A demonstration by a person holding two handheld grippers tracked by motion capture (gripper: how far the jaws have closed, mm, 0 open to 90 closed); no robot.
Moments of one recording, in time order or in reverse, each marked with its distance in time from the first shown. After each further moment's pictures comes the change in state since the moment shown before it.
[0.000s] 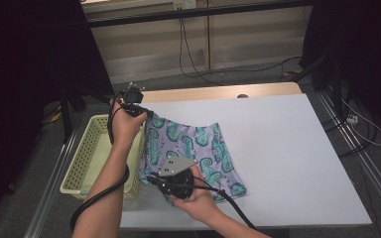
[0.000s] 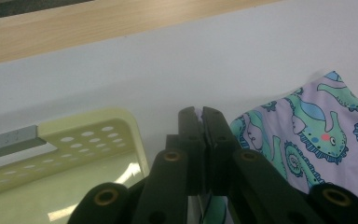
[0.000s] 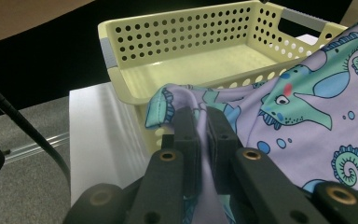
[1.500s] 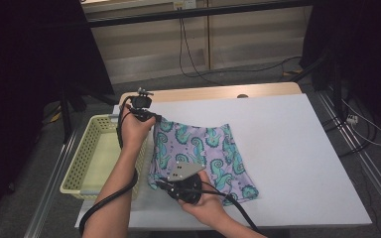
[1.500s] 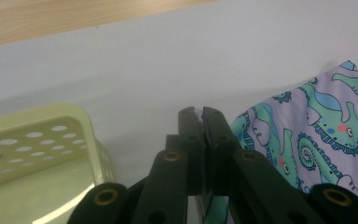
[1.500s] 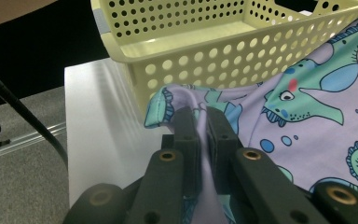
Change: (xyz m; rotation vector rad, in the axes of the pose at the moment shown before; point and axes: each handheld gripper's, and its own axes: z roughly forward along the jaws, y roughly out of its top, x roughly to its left) left arm -0.016 -0.008 0.019 0.001 -0.036 0.000; right arm -0.003 -0.022 -0.010 0.045 -0.012 0.016
